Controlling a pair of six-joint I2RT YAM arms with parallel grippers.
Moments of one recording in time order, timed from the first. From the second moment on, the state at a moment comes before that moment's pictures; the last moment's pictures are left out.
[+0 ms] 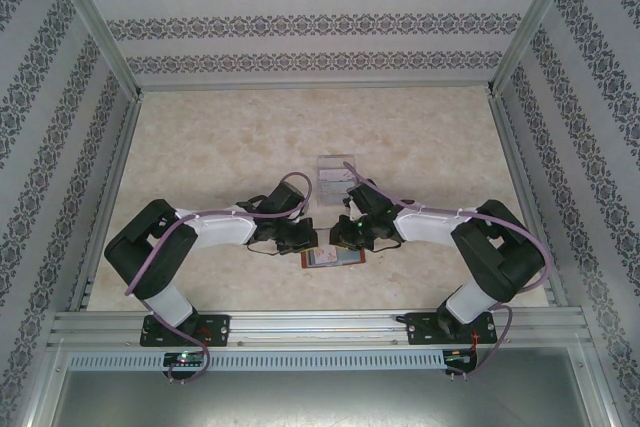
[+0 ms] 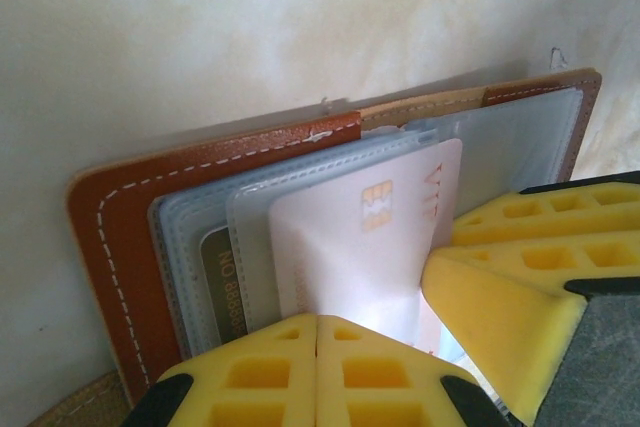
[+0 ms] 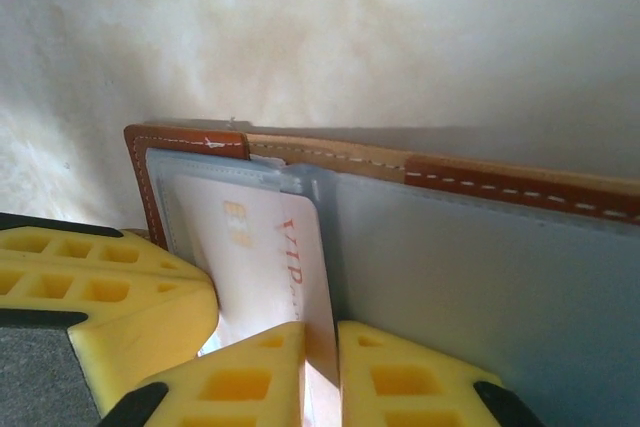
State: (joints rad) left arm -0.71 1.66 0.77 -0.15 0.43 -0.94; right arm 0.66 1.58 0.68 -0.17 -0.49 0.86
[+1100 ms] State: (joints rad) left arm -0.71 1.66 0.78 -0.15 0.42 -0.92; right arm 0.57 1.43 0.65 -0.29 -0.47 0.77
